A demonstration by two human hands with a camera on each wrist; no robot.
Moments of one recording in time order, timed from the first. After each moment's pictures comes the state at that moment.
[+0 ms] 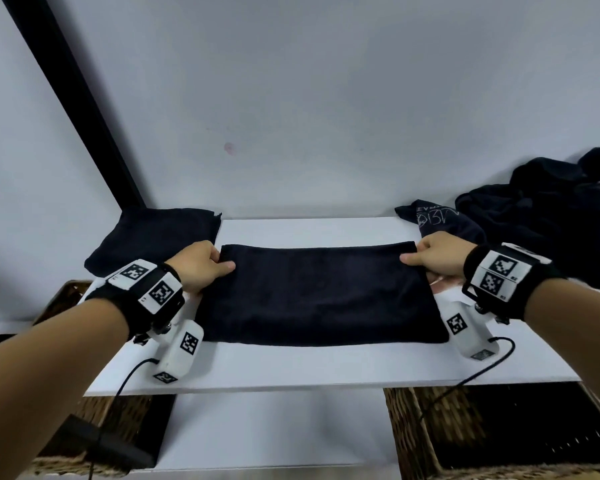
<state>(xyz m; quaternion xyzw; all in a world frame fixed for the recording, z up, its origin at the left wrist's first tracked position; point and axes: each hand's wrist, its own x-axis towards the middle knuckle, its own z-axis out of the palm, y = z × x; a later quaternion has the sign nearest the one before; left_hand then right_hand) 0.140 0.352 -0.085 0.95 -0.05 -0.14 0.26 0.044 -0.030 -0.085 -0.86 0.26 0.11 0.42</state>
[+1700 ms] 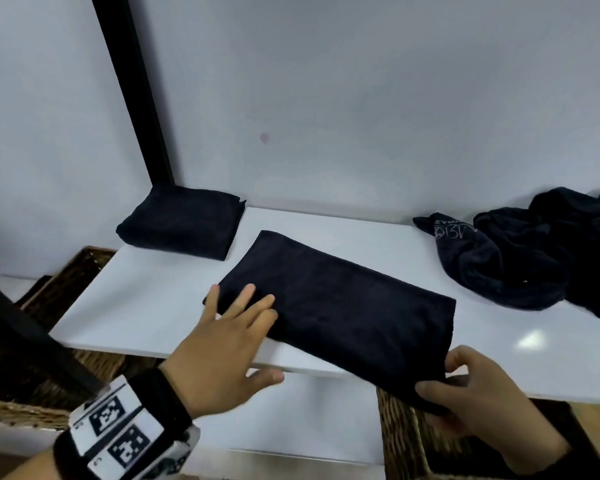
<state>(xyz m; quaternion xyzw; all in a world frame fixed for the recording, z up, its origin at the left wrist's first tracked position) -0.024 0.370 -0.104 0.94 -0.35 -0.03 -0.03 -0.131 0.073 -0.071 -0.79 0.31 0.09 0.53</state>
